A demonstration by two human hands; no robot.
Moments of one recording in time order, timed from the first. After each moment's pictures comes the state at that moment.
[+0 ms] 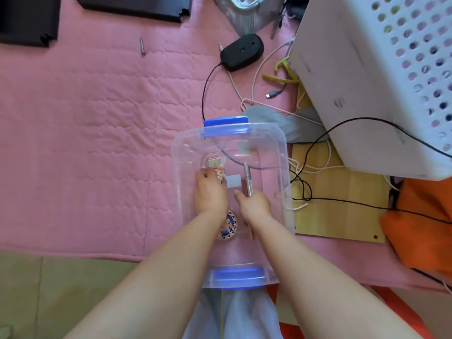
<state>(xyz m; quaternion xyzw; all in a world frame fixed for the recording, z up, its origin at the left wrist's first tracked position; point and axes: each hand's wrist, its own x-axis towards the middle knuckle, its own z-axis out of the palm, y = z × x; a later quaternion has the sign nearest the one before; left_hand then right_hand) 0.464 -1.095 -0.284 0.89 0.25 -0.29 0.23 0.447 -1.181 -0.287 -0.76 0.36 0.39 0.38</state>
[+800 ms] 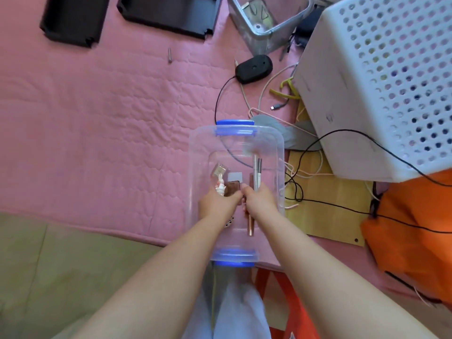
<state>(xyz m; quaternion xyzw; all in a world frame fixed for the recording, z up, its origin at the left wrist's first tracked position) 0.424 -1.098 -0.241 0.77 0.39 -0.32 0.39 0.443 -1.188 -0.230 -0.71 0.36 0.35 0.49</state>
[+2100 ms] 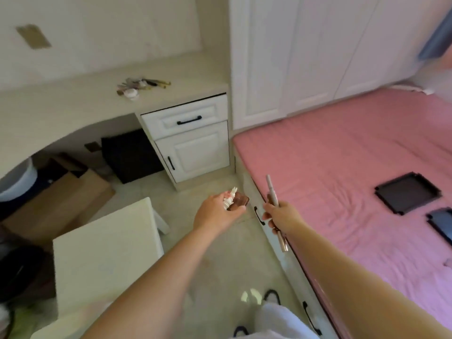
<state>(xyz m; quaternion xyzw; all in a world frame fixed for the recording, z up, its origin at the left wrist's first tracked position) 0.004 -0.540 0.117 0.74 0.57 0.06 0.35 0.155 -0.610 0.107 -0.76 -0.22 0.48 0.38</state>
